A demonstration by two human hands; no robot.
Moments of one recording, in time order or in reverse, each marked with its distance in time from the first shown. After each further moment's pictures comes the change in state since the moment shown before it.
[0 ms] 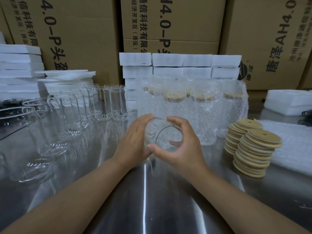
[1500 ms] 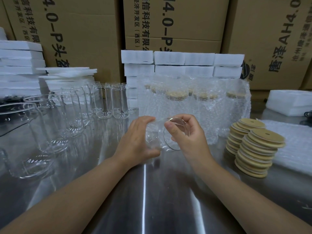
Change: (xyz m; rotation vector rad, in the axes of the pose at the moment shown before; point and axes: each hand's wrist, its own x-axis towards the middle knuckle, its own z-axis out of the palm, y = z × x) left_hand -0.002 -0.005 0.007 -0.050 0.002 -0.071; right_hand 0.017 -0.001 -0.004 0.413 0.037 0.221
